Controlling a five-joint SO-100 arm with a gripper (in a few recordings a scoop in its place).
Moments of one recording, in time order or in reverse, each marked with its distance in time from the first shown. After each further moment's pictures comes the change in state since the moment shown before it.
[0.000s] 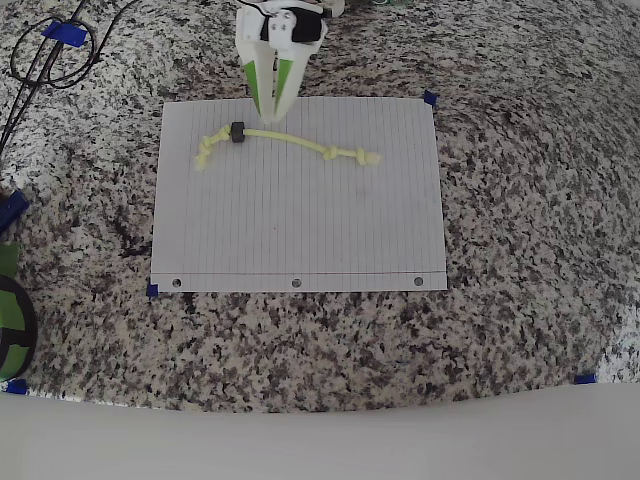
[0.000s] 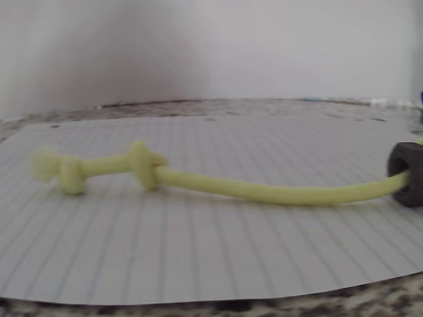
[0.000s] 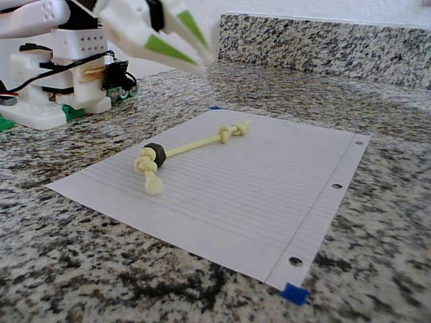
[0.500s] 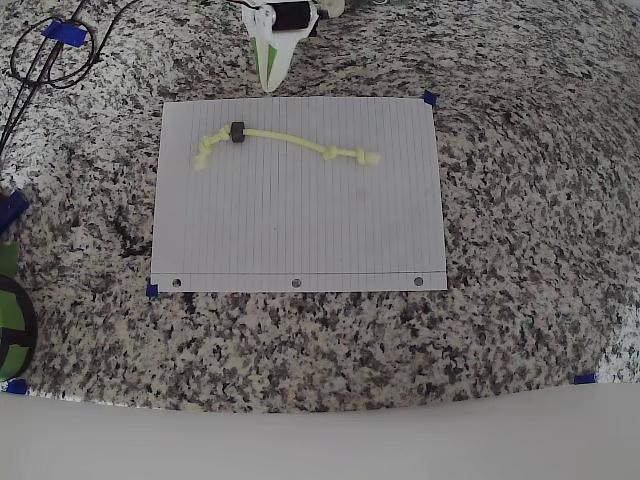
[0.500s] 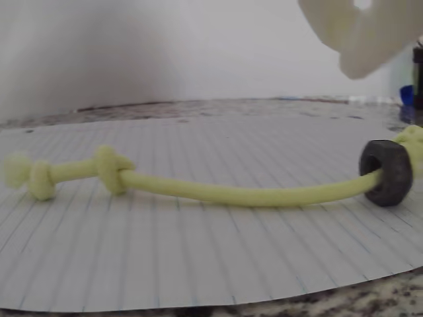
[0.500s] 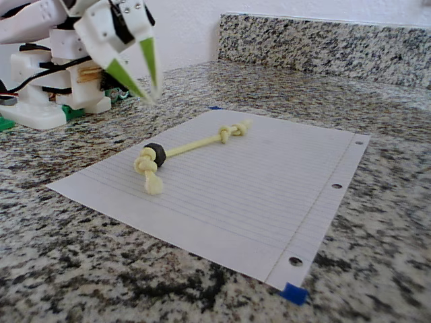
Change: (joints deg) arm 3.0 2.5 -5.8 30.0 -15.1
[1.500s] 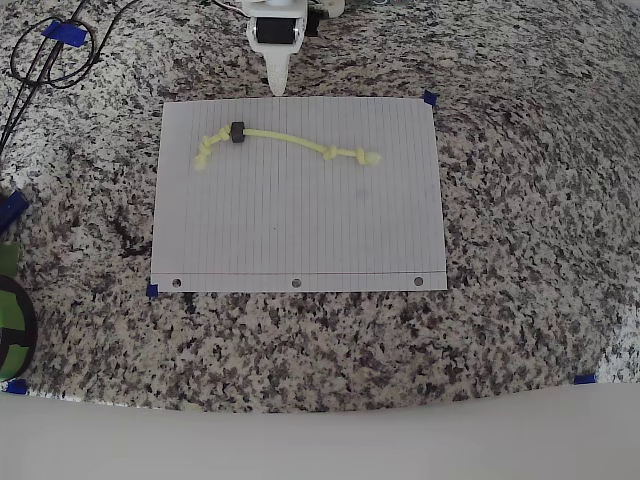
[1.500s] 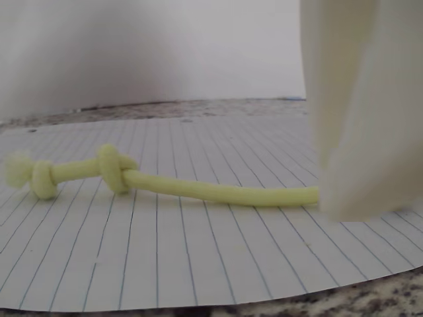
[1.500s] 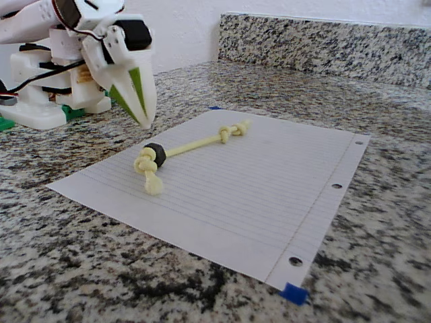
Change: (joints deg) arm -0.4 0.0 7.4 -1.3 -35.4
